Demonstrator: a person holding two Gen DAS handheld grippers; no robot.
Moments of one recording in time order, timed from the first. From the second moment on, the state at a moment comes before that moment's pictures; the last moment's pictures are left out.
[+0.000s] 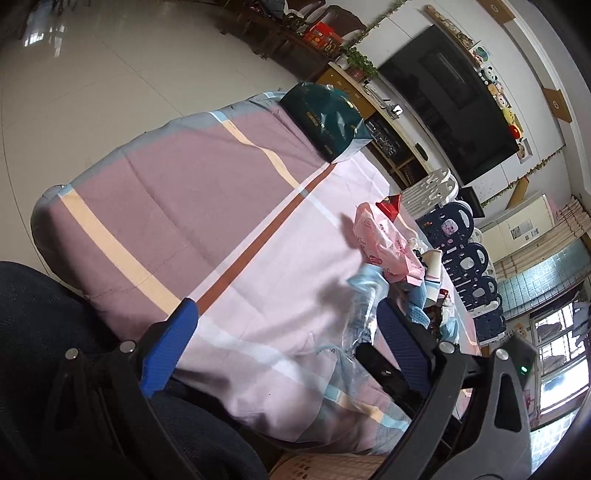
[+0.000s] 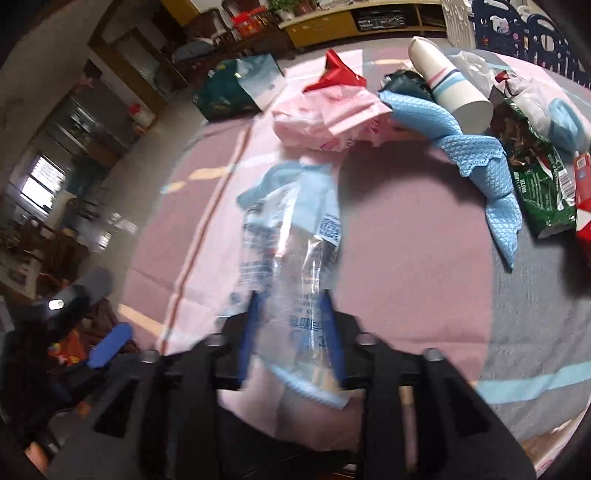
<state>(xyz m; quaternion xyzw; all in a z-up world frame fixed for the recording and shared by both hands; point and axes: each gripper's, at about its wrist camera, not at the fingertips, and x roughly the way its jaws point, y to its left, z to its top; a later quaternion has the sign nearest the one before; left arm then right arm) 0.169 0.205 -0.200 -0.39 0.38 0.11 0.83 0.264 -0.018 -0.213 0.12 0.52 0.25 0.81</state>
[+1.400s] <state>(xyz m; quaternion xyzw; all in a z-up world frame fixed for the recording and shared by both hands) 0.224 0.107 -0.211 -0.12 0.48 0.06 0.87 0.263 -0.133 -0.180 0.12 0.42 0.00 0.90</state>
